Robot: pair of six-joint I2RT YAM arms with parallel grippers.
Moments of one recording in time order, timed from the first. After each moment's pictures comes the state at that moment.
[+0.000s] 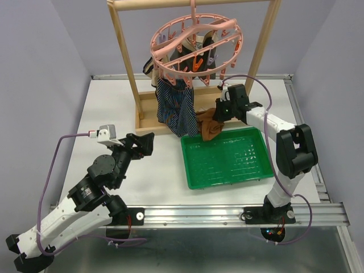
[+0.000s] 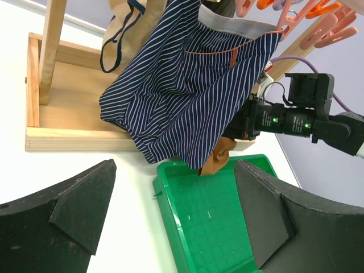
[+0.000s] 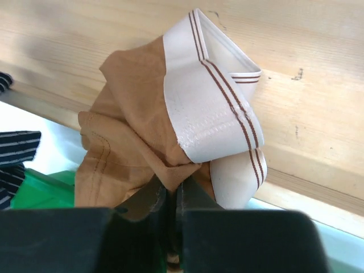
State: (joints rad) left arm -0.90 0.42 0.63 -0.25 -0.62 -0.59; right arm 0.34 1.79 1.28 -0.25 -0.25 0.15
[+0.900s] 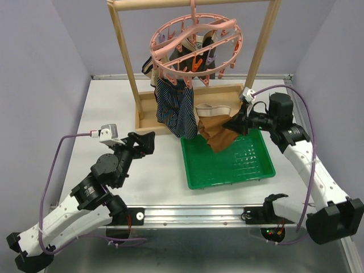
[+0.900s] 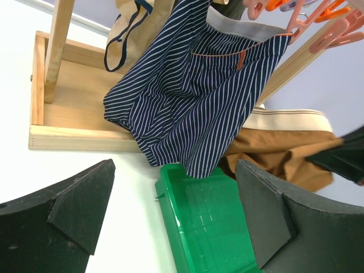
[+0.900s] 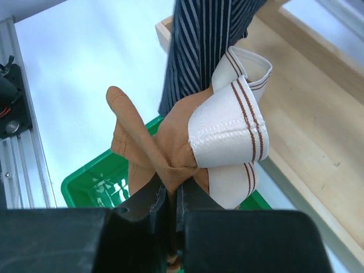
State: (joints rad) left arm -0.89 0.43 0.62 -0.23 -0.65 -0.60; right arm 0.22 1.14 1.03 -0.32 -0.88 -0.23
